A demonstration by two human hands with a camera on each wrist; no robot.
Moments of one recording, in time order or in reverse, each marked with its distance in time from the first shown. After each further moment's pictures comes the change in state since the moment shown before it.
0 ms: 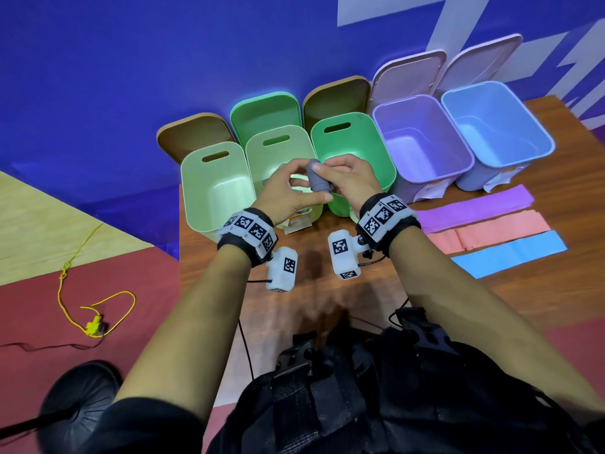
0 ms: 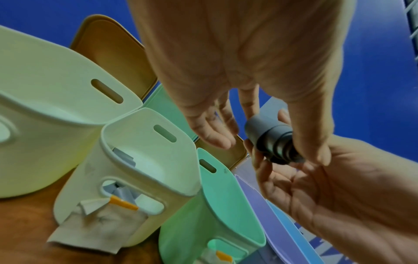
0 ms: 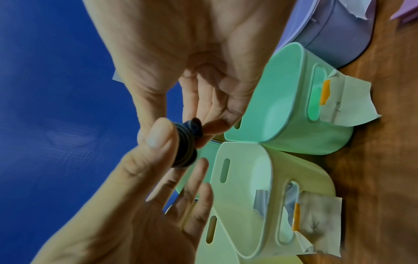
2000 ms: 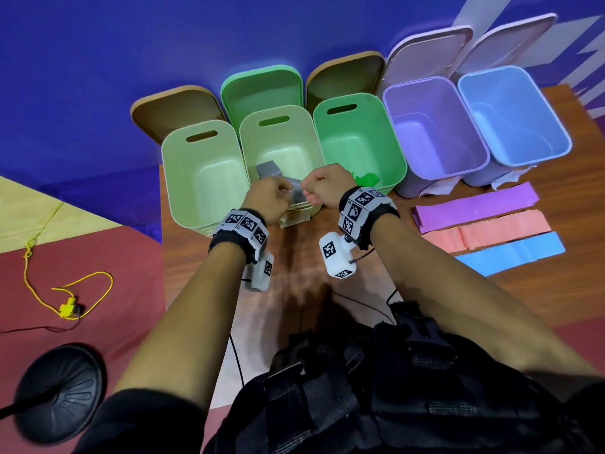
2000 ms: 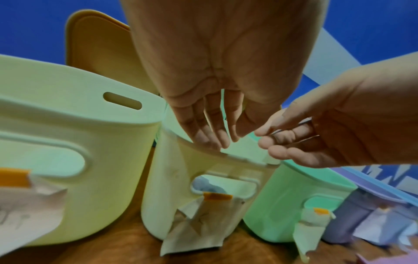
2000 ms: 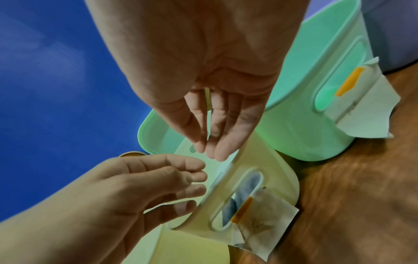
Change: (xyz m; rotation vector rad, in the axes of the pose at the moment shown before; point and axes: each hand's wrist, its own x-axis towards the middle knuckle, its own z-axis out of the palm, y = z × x) left_hand 0.036 -0.071 -0.027 0.613 -0.029 -0.181; right_hand 0.040 0.025 0.040 -0.489 -0.148 0.218
